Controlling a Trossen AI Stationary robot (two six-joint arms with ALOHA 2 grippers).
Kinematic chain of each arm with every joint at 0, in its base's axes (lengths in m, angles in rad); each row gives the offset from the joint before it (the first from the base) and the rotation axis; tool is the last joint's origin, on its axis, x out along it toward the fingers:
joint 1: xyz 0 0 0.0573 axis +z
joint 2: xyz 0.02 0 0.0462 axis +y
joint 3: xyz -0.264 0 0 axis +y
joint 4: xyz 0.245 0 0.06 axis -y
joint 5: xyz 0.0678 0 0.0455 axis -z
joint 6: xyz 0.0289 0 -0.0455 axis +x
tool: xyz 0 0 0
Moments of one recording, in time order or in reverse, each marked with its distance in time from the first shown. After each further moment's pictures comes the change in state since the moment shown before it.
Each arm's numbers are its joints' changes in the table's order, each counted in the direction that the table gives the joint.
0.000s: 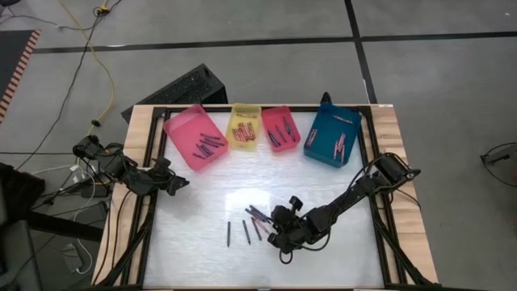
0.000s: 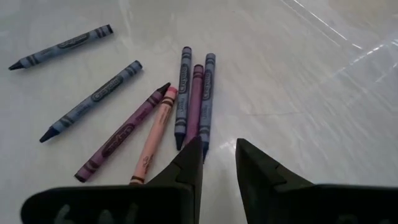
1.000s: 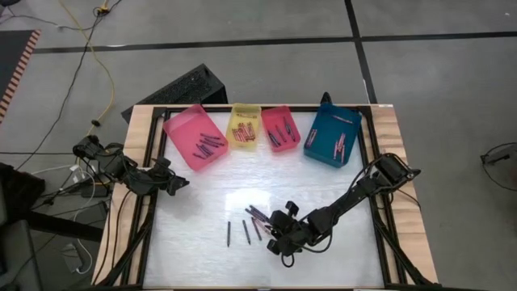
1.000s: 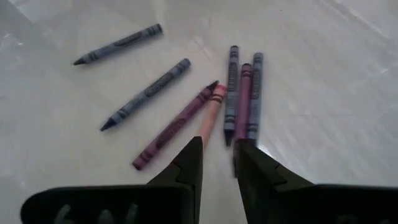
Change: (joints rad) left arm 0.000 0.000 0.000 0.000 0.001 0.000; right arm 0.008 -0.002 0.000 0.105 -0.075 -0.057
